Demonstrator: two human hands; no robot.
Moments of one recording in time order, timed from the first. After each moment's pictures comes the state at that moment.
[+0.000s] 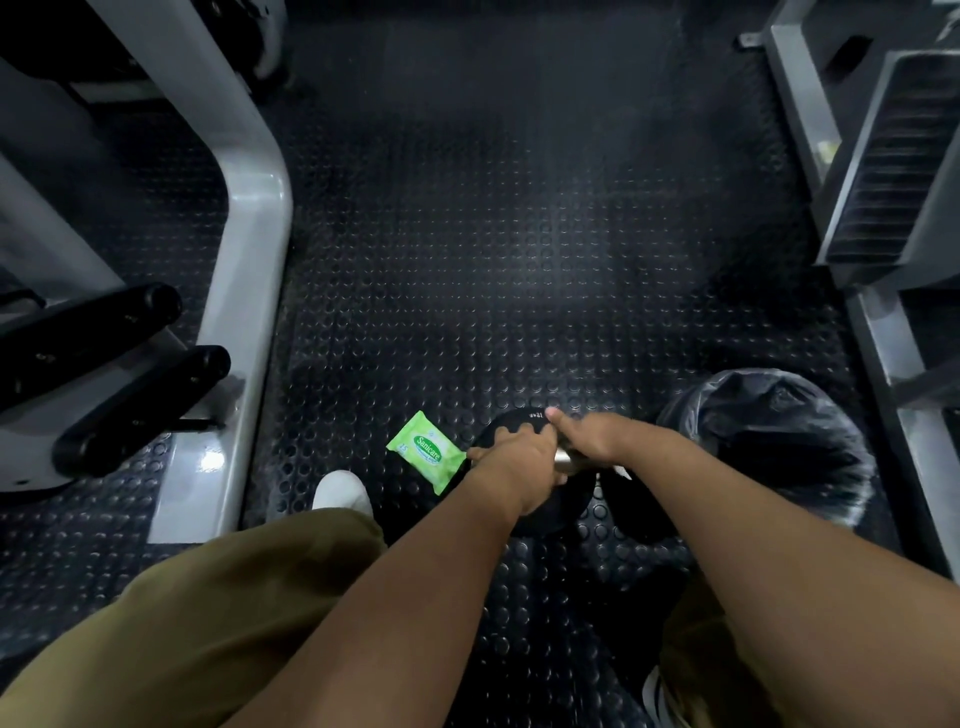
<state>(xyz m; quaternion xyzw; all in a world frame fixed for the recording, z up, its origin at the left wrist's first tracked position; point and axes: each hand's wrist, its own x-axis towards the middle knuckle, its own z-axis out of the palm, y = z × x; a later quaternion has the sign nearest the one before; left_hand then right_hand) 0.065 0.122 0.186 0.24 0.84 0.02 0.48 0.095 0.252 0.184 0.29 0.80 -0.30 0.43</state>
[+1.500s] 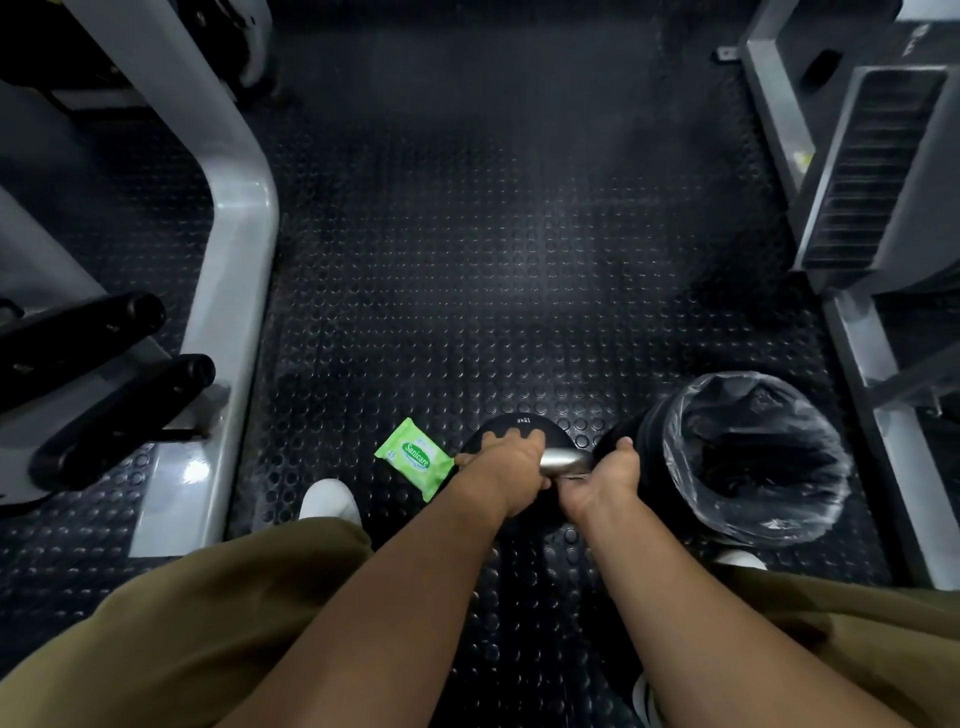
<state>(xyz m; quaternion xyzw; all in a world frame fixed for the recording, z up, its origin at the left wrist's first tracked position) 0.065 0.120 0.177 0.26 0.85 0.03 0.46 0.126 0.211 0.160 0.64 0.04 -0.76 -0.14</state>
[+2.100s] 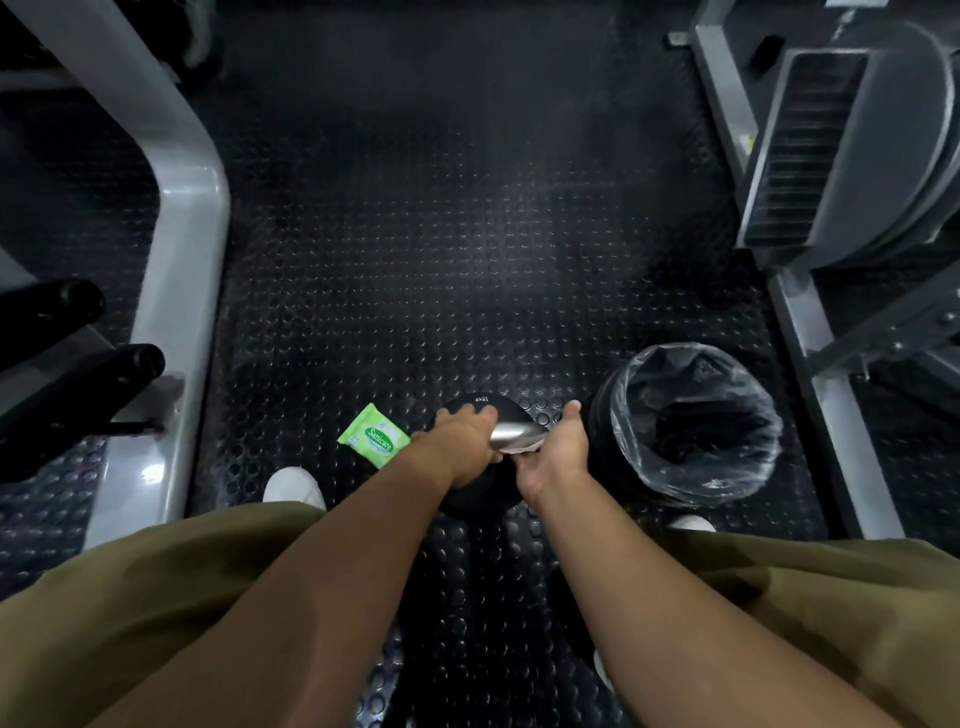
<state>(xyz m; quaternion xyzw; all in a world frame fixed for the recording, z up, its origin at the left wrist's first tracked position) 0.063 0.113 0.148 0.31 0.85 0.02 0.42 0.143 0.211 0.172 0.62 0.13 -0.77 -0.10</state>
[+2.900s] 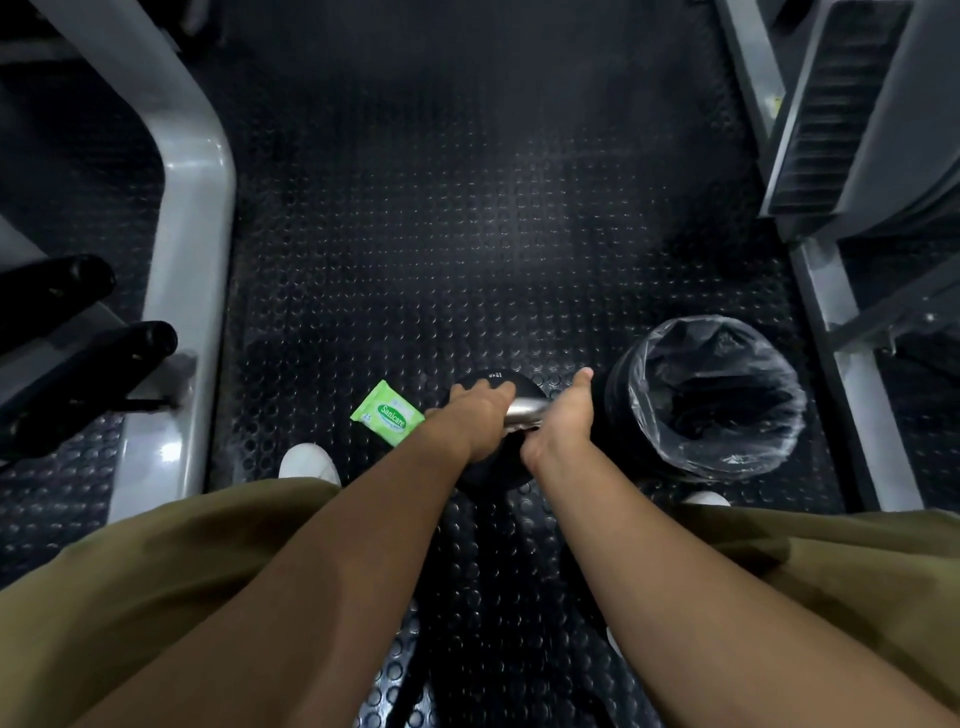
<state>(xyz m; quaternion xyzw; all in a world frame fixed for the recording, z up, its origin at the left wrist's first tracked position) 0.064 0.113 0.155 0.32 0.85 0.02 0.42 0.130 0.198 0.177 0.65 0.15 -0.74 -0.08</state>
